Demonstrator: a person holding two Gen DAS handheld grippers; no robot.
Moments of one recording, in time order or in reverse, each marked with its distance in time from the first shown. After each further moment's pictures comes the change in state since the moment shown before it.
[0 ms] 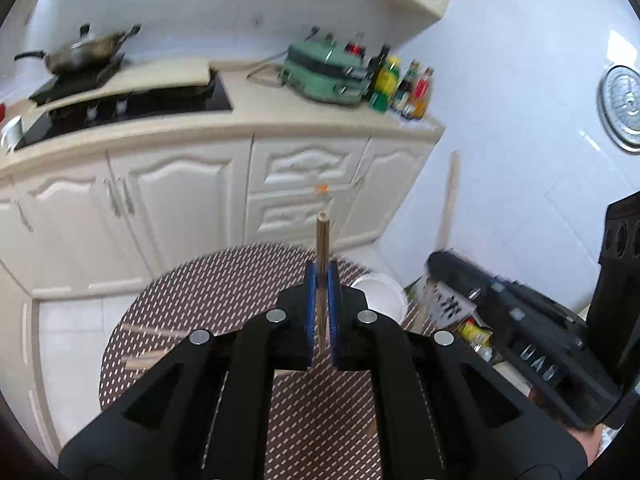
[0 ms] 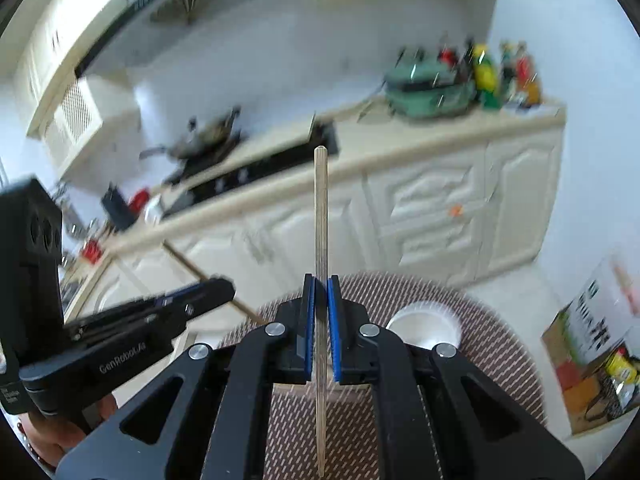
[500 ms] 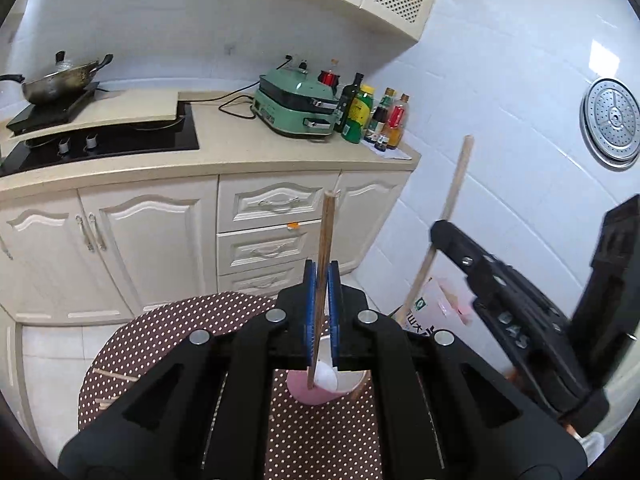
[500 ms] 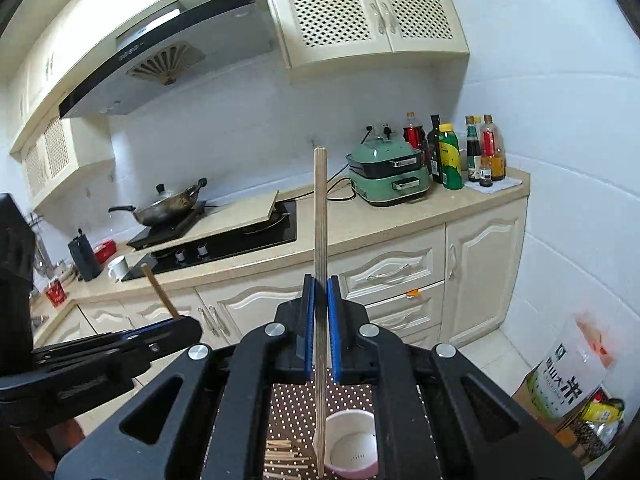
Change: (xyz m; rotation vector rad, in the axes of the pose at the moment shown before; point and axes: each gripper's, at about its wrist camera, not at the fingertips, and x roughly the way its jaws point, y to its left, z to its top) left arm 0.015 -0.045 0.041 0.016 -0.081 -0.066; right arm 0.008 -0.041 0.040 -0.035 -0.220 -0.105
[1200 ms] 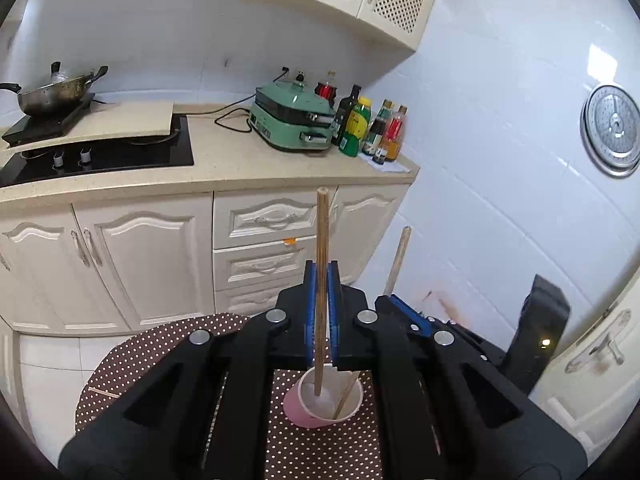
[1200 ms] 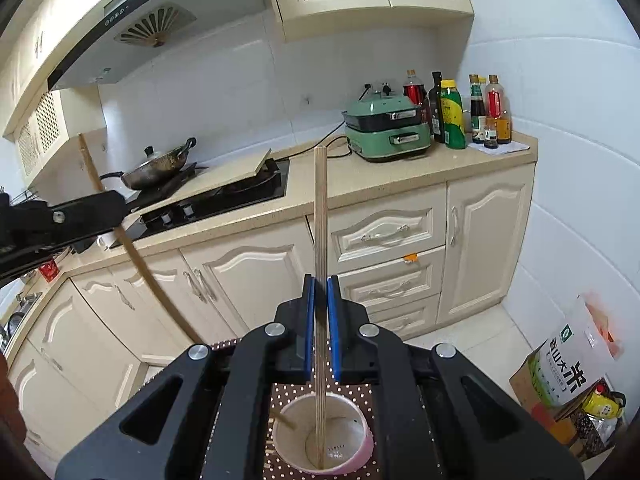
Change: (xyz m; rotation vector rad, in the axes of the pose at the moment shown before) left arm 0.013 -0.007 0.009 -0.001 -0.029 0.005; right arm 0.044 -0.025 -0.037 -0.017 0.136 0.006
